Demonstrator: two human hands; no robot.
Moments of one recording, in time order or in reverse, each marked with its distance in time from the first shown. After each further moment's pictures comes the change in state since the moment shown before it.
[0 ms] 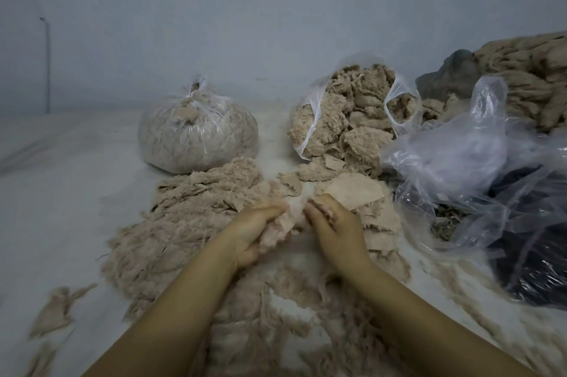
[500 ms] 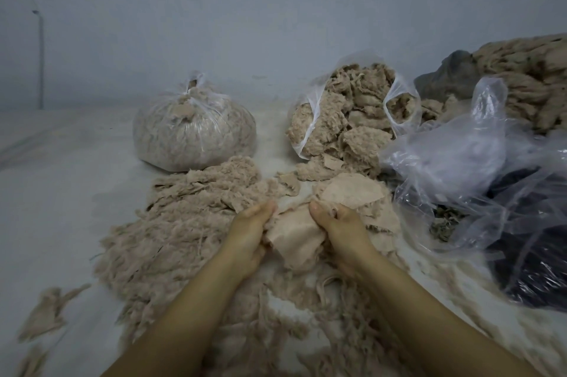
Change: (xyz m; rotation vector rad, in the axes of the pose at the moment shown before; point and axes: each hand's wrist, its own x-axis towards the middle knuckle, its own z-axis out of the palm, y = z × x) left_hand 0.010 -0.019 -0.006 -0.091 0.148 0.179; right_hand 0.012 0.005 0.002 0.505 -0.035 0.637
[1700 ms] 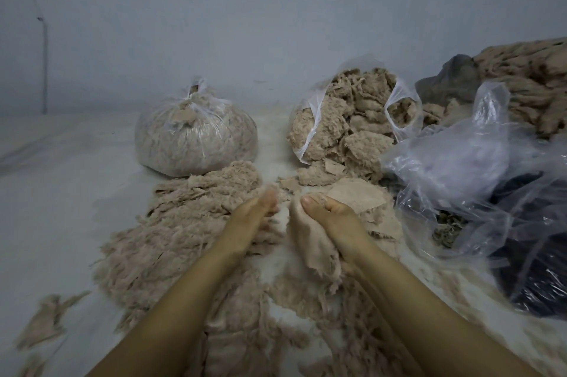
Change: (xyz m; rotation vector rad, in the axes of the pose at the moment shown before) left_hand 0.012 0.014 -0.019 0.536 -0.087 0.217; right_hand 0.002 -0.021 0.004 -0.024 -0.163 -0.029
